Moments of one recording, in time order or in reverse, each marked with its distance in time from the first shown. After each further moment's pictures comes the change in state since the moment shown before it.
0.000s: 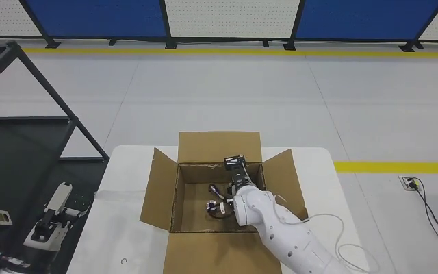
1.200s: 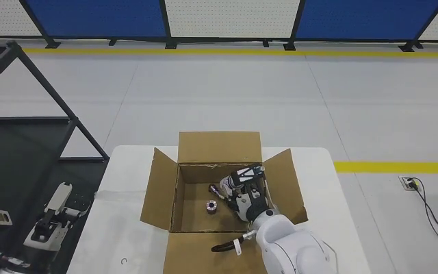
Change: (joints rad) left arm 0.000 0.000 0.000 0.000 0.000 0.000 0.000; right arm -0.482 0.111 0.331 -0.903 -0.273 -0.205 0.090
